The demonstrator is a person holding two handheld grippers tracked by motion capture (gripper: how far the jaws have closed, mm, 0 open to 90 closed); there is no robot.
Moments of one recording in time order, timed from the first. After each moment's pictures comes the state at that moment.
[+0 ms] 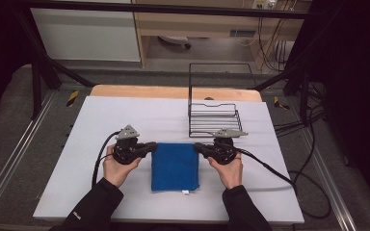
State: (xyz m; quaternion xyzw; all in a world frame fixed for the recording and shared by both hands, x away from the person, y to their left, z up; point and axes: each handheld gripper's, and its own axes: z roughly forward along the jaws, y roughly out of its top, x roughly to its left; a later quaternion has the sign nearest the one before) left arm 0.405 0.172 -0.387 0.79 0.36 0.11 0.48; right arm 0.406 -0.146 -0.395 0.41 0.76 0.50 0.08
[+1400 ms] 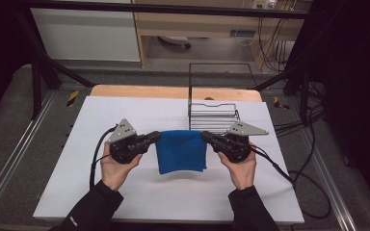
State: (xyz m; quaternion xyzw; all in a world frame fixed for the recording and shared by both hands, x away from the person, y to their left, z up) left arm 0.379 0.159 -0.336 0.75 0.31 0.18 0.56; right arm 0.378 -0.164 -0.333 0.35 0.73 0.56 0.17
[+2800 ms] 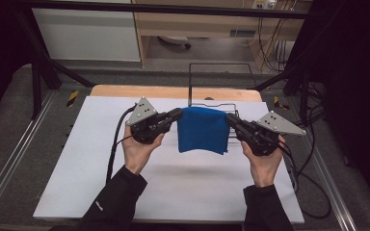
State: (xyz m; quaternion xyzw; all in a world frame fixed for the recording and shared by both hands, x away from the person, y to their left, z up) left arm 0.402 0.104 -0.287 0.71 0.26 0.21 0.62; right arm 0.361 -0.206 -0.280 0.34 0.67 0.59 0.28
